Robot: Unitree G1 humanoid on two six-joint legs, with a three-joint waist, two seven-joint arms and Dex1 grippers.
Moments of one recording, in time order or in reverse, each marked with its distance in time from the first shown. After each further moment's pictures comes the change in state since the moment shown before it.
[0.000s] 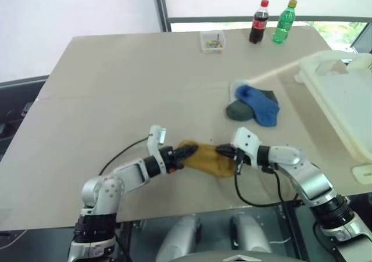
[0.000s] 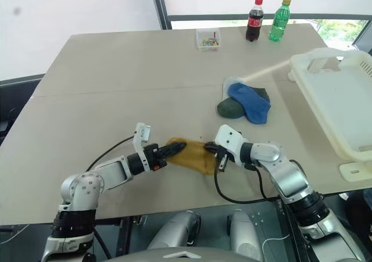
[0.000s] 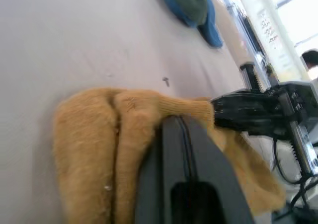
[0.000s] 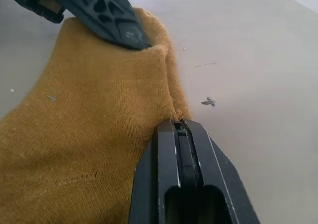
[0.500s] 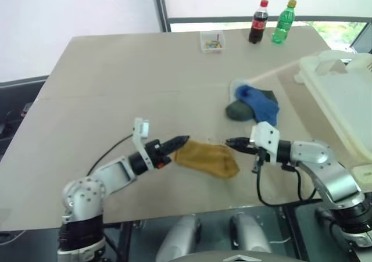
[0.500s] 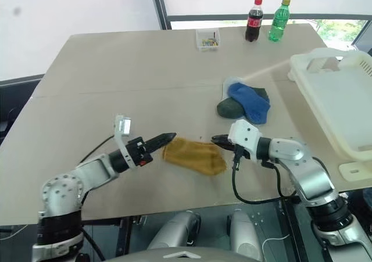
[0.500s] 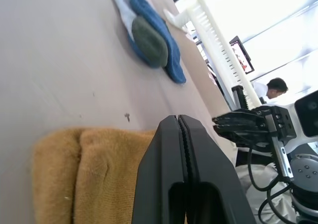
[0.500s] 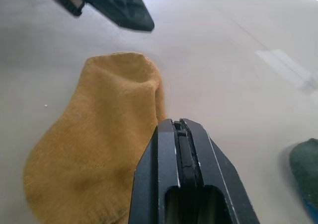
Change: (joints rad) left arm 0.015 0.105 0.146 -0.104 -0.206 0.073 0.026; right arm 0.065 -0.135 -0.137 -0.151 0.113 -0.049 0.124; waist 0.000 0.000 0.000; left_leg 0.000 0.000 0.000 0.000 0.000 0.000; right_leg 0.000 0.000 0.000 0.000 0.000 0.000
